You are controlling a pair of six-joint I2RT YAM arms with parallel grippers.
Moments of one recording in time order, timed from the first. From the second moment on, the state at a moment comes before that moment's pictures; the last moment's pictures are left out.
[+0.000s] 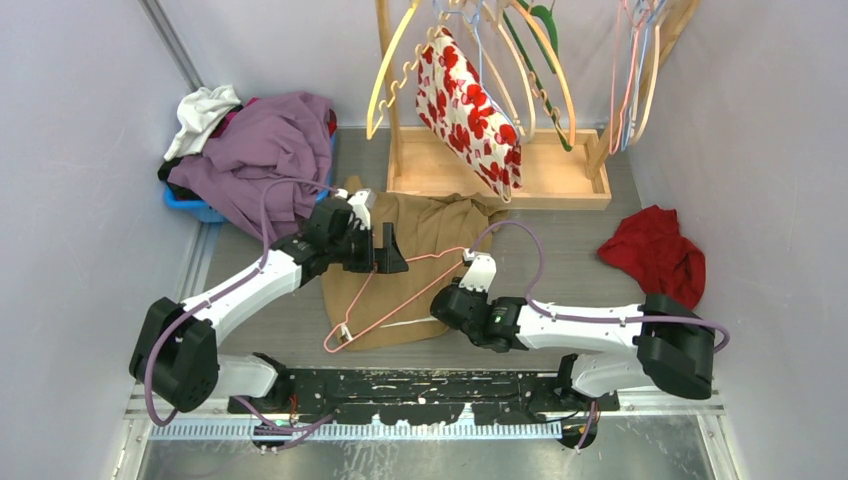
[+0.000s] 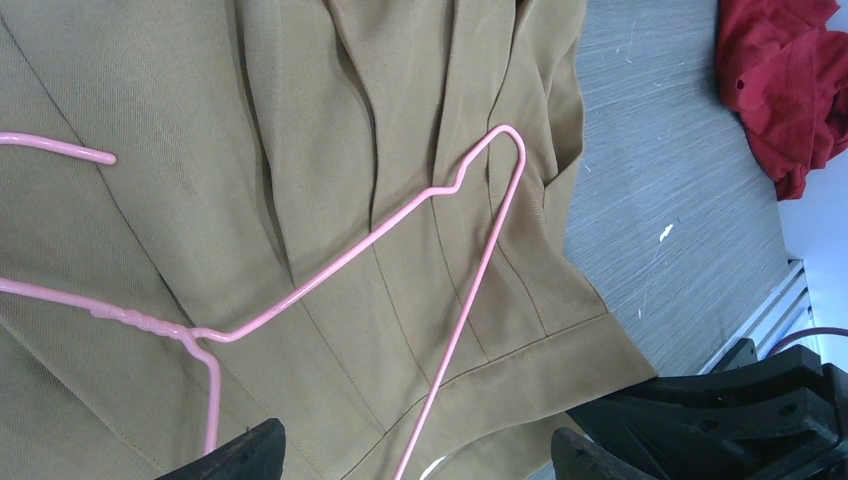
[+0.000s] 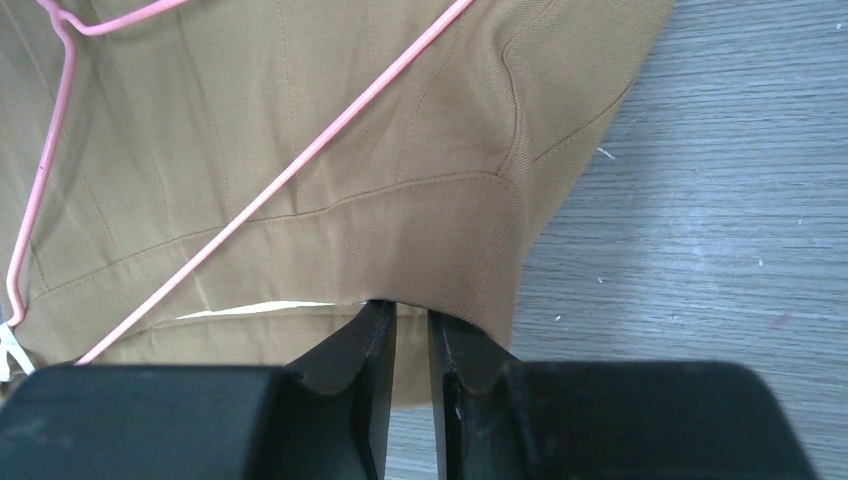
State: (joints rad) left arm -0.52 1.31 0.83 -0.27 0.34 -0.49; right arm 1.18 1.27 0.64 -0.34 0.63 1.12
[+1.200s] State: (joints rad) left arm -0.52 1.31 0.83 -0.26 0.34 -0.47; right arm 1.20 1.43 0.72 -0.35 0.71 1.12
